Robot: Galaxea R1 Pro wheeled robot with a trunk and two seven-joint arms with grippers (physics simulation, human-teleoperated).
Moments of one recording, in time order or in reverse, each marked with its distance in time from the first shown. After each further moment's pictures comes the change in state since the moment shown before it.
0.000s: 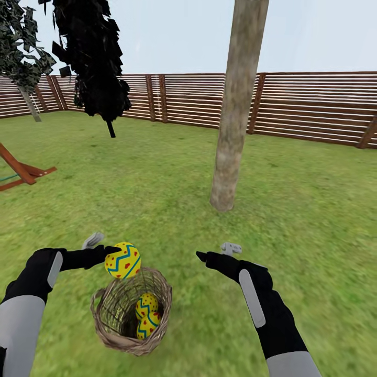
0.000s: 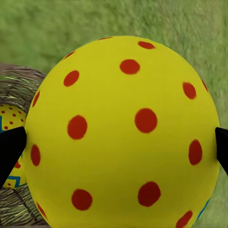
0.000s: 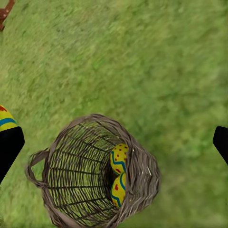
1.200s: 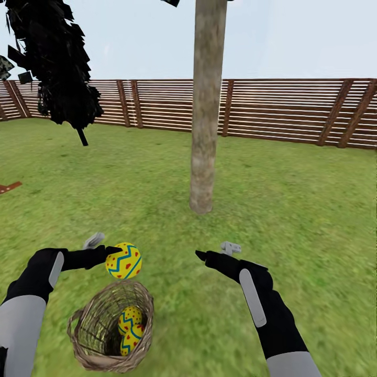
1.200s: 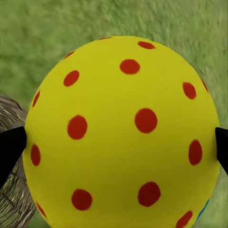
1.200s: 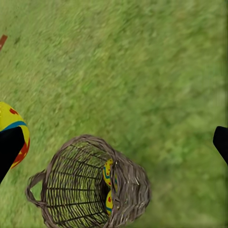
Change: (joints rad) left arm 0.001 -0.005 -0.006 0.000 -0.002 0.000 0.002; right arm 0.000 0.000 -0.002 -0.003 -0.029 0.001 0.006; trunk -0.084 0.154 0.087
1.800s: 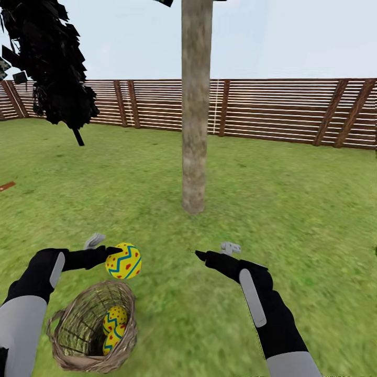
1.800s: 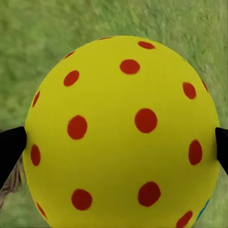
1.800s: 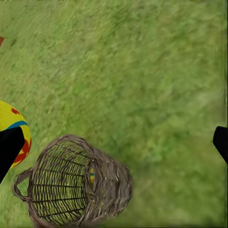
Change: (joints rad) left arm 0.002 -0.003 -0.005 -0.001 -0.005 -0.016 0.011; right arm 0.000 0.000 0.000 0.001 0.000 0.002 0.001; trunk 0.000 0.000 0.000
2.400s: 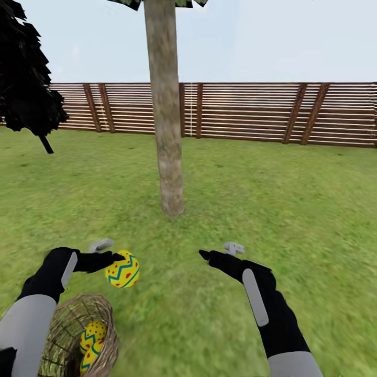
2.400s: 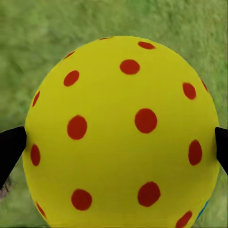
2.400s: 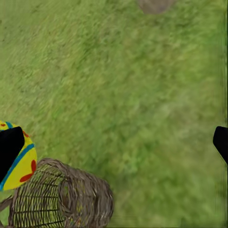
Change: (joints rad) left arm 0.000 -0.032 -0.094 0.006 -0.006 -0.002 0.208; right arm 0.000 0.000 -0.038 0.005 0.004 -0.008 -0.002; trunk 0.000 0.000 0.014
